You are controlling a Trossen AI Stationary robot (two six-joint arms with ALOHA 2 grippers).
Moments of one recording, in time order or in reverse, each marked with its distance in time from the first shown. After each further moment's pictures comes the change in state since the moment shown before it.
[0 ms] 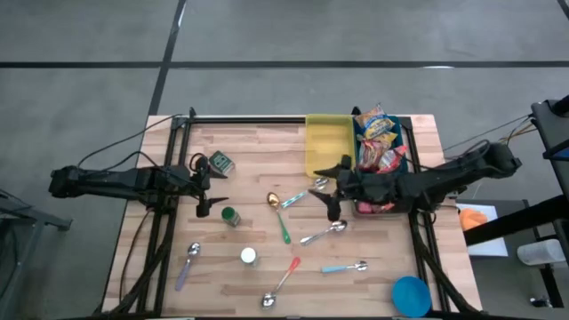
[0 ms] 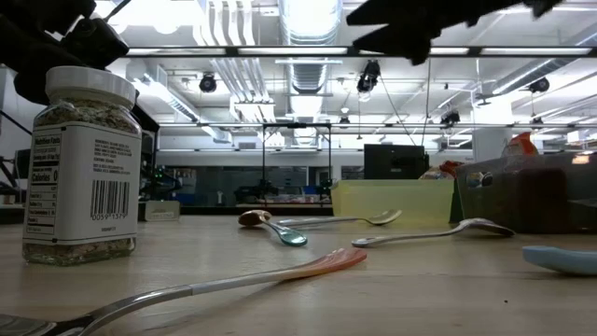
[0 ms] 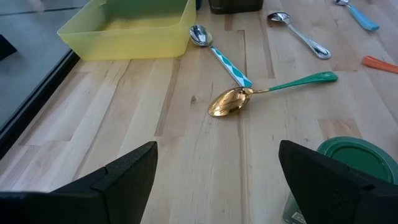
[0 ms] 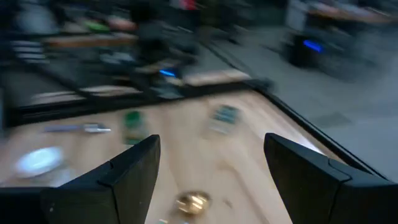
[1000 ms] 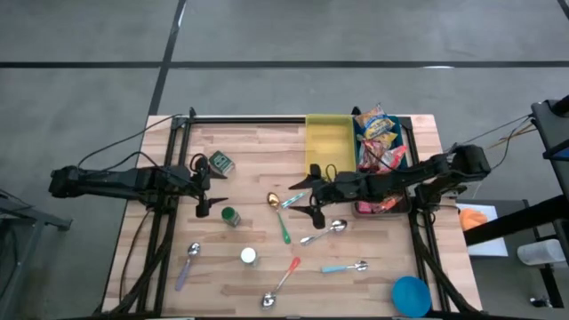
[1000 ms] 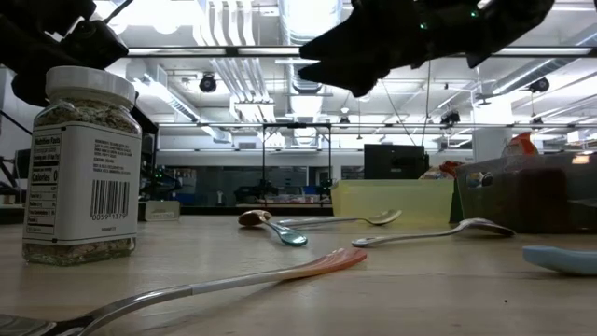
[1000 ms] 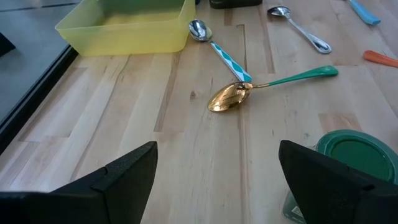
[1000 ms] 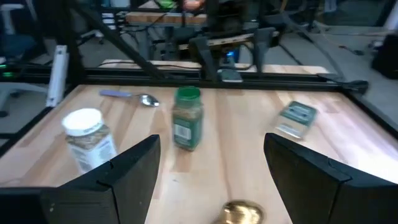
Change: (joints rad) left arm 0.000 0.000 0.000 -0.016 0.000 0.000; right arm -0.109 0.324 0.071 0.221 -0.391 -0.097
